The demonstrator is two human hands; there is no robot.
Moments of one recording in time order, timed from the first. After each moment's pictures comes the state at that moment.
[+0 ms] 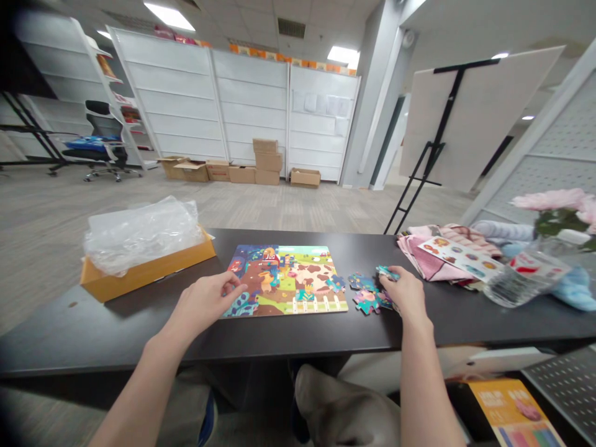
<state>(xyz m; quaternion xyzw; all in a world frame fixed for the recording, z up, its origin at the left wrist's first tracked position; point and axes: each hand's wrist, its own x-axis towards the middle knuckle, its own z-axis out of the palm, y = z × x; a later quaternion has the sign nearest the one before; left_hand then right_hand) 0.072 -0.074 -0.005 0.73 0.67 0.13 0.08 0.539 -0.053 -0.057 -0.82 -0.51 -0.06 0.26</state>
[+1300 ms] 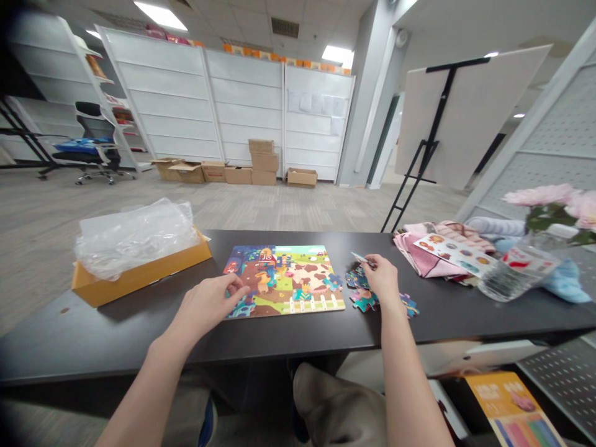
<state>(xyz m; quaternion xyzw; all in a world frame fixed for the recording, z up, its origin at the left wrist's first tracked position) 0.082 -0.074 -0.005 0.74 0.65 0.14 0.09 0.504 -0.026 -0.059 -0.74 -0.57 -0.01 0.37</state>
